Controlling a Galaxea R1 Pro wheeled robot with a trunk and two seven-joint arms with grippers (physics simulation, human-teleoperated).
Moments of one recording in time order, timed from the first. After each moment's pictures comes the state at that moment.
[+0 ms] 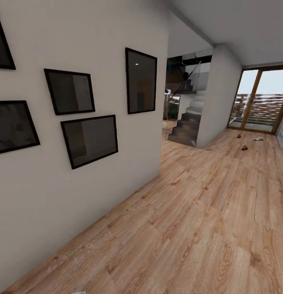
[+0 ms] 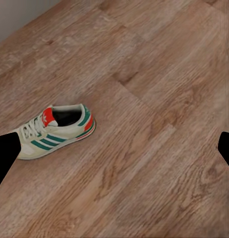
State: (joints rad) left arm -0.06 0.03 0.03 -0.37 0.01 -0.44 -0.01; right arm -0.06 -0.06 -0.02 -0.48 -0.03 -0.35 0.01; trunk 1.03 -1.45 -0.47
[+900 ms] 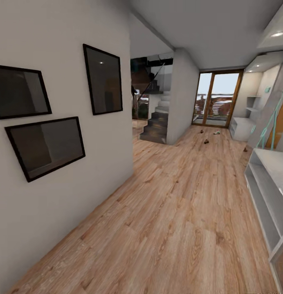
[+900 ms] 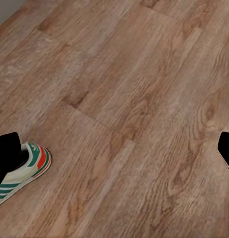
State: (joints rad) left arm -0.06 0.03 0.03 -0.38 0.01 -0.44 -0.02; right arm -0.06 -0.06 -0.02 -0.48 -0.03 -0.35 0.01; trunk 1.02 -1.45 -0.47
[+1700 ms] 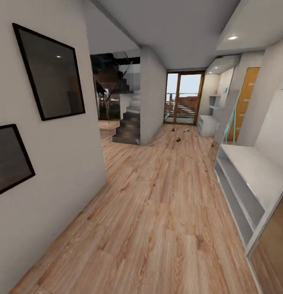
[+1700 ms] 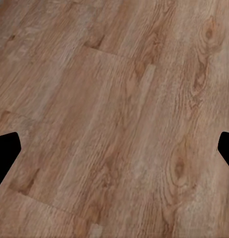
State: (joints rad) left arm -0.06 0.03 0.03 -0.38 0.01 -0.44 -0.02; right arm -0.06 -0.06 -0.02 -0.48 -0.03 -0.35 0.01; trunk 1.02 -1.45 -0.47
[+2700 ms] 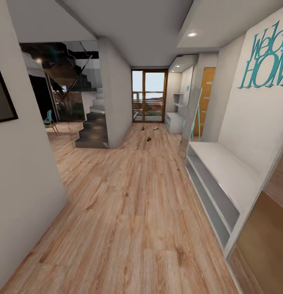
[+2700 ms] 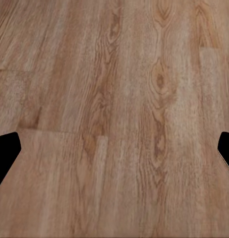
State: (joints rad) left arm -0.06 0.03 0.03 -0.38 0.01 -0.44 -0.02; right arm -0.06 -0.05 -0.01 -0.48 -0.03 -0.35 0.01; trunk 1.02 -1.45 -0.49
